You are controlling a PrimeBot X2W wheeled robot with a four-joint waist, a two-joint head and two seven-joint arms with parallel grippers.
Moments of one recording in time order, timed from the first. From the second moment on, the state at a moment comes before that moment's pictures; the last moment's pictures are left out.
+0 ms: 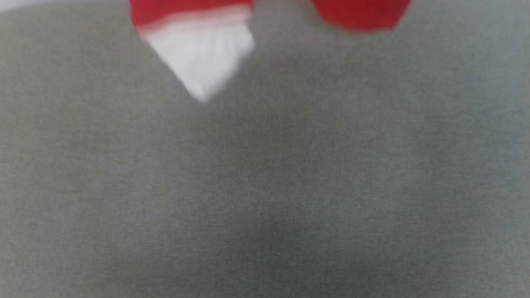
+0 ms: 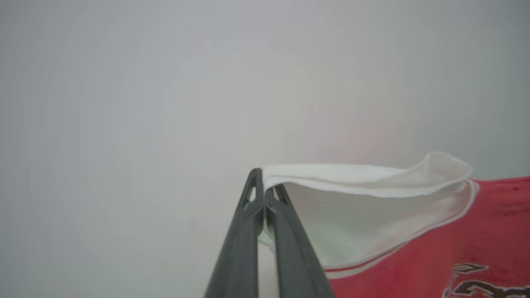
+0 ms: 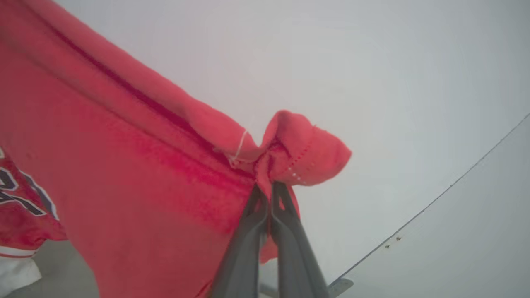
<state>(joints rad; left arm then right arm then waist) -1.73 0.53 -0.68 0.76 -0.76 -0.01 0.21 -1.48 -0.43 0.50 0.75 0.46 0.13 0.30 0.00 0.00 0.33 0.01</state>
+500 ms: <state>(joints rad) -1.76 0.44 -0.75 0.99 -0.70 -0.12 -0.12 -1.49 -0.30 0.46 1.04 0.24 0.13 0.02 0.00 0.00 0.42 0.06</state>
